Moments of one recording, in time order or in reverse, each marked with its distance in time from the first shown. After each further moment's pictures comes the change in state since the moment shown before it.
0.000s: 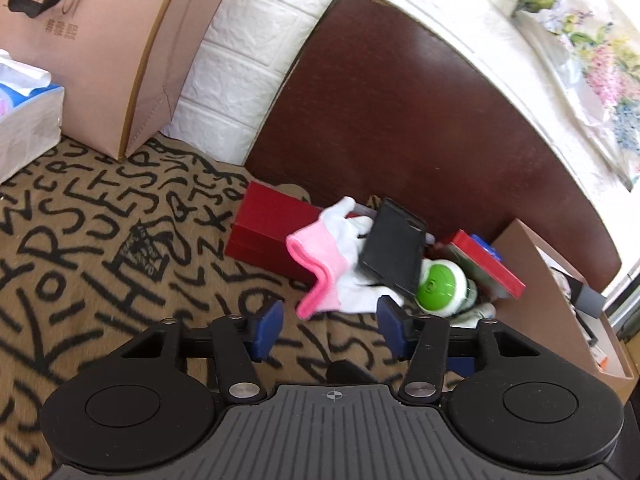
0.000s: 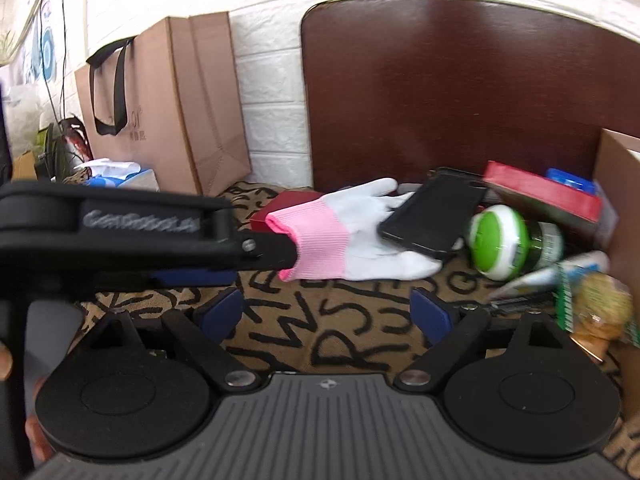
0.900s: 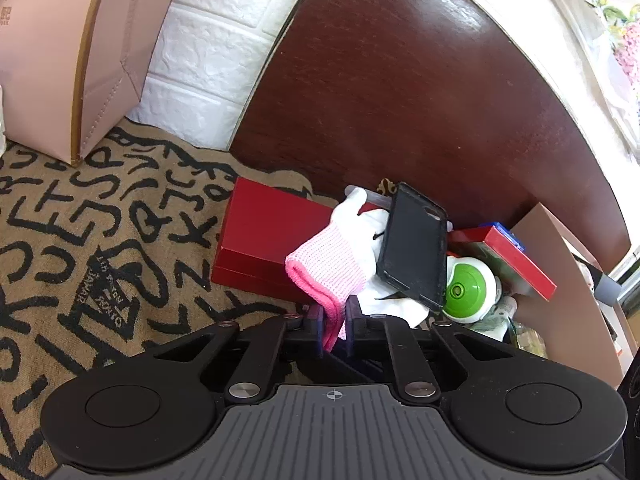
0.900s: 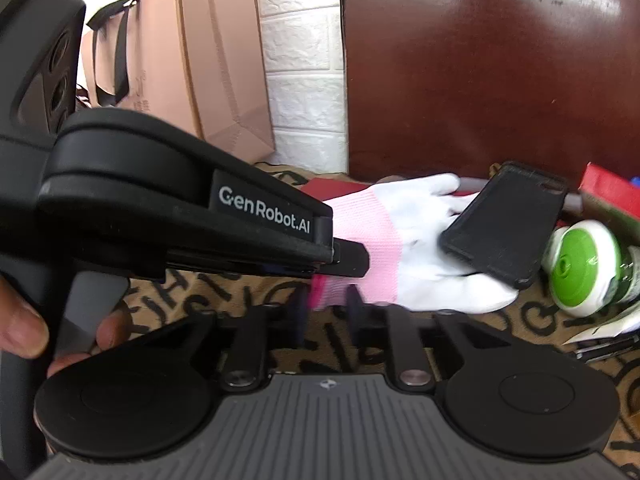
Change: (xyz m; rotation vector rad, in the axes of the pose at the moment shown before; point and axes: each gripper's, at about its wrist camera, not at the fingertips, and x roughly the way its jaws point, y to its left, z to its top) left arm 0.053 0.013 0.027 0.036 0.116 -0.032; right arm 0.061 0.009 0.014 -0.033 0.068 0.070
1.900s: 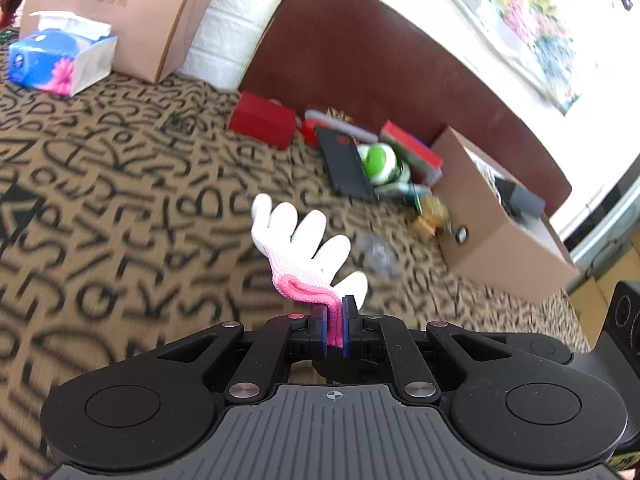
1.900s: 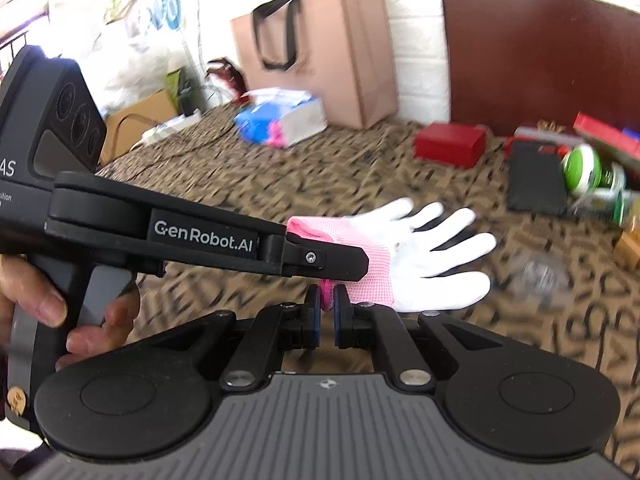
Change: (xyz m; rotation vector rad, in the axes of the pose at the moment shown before) left arm -0.183 -0.056 -0.157 0.005 0.017 -0.012; right arm -0.183 0.048 -0.080 -0.062 0.097 0.261
